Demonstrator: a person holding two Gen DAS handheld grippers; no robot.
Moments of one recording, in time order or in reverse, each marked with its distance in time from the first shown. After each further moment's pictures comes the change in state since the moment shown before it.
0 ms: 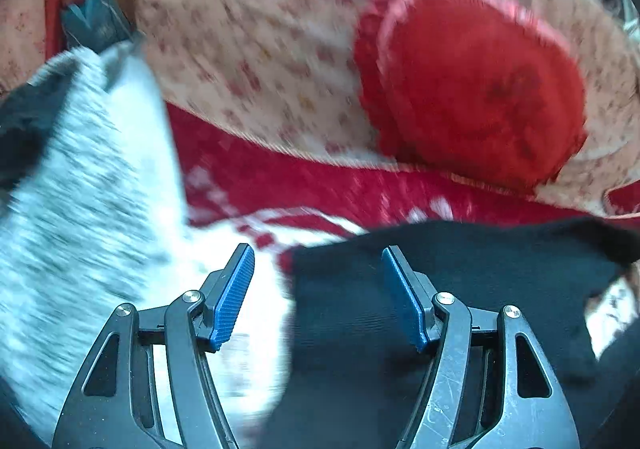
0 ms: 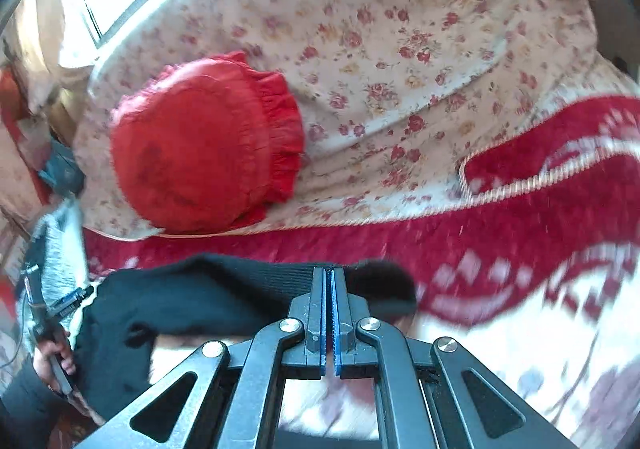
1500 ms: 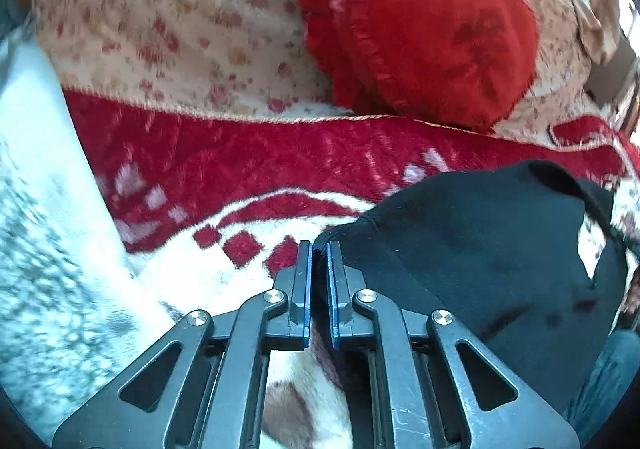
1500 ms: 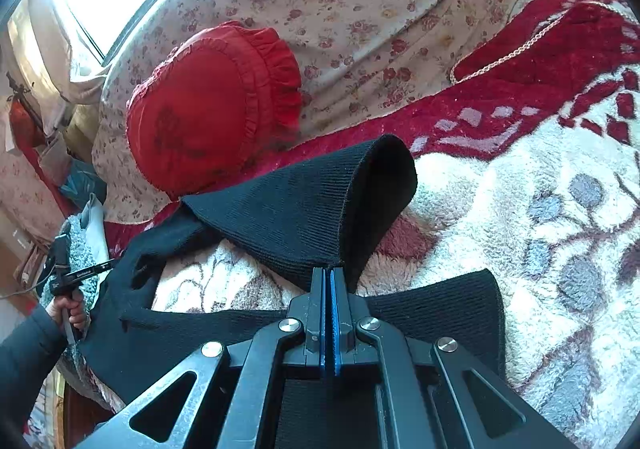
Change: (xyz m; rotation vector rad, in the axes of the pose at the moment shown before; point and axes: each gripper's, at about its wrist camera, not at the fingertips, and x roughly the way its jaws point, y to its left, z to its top) left arm 0.072 0.020 0.013 0.196 0.188 -0.304; right arm 0.012 -0.019 -0.107 0.126 0.003 0.100
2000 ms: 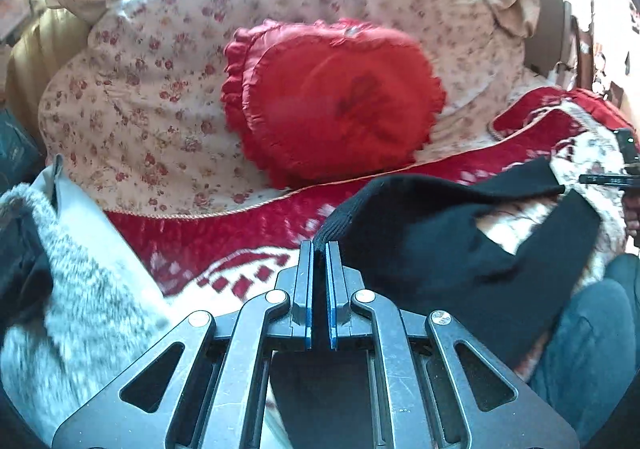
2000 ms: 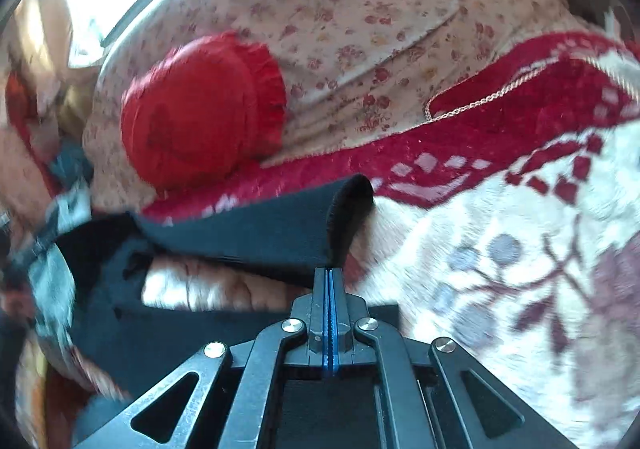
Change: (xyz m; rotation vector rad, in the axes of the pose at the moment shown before) left arm -0.133 -0.090 -0.035 0.224 -0.254 0.022; right arm -0.050 -0.008 0.028 -0.115 0.047 -0.092
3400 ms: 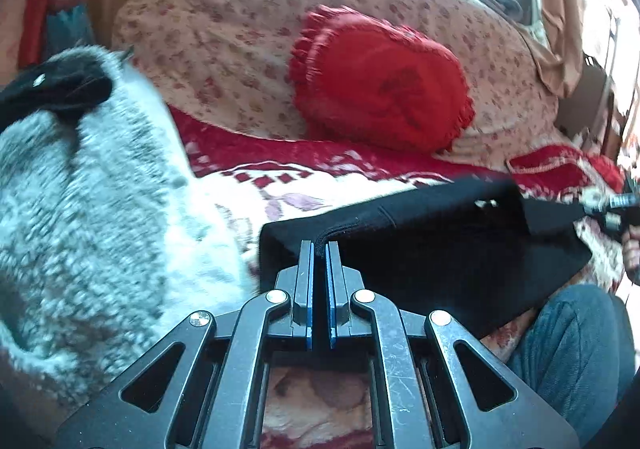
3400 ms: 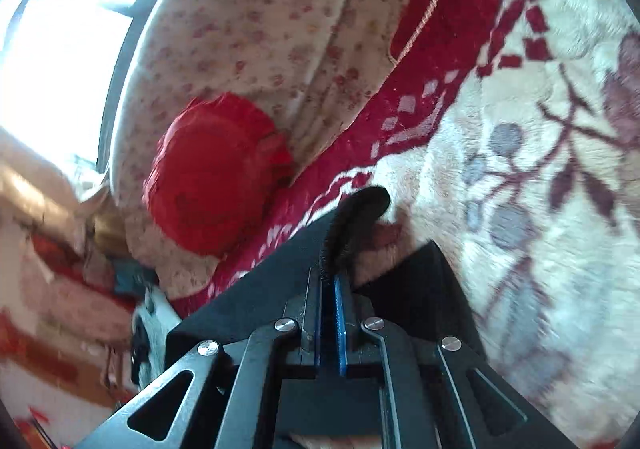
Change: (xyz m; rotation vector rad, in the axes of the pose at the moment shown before) left arm -0.046 0.006 -0.103 -0.332 -0.044 0.054; right arm -0.020 -0.037 -0.026 0.530 -0.017 0.250
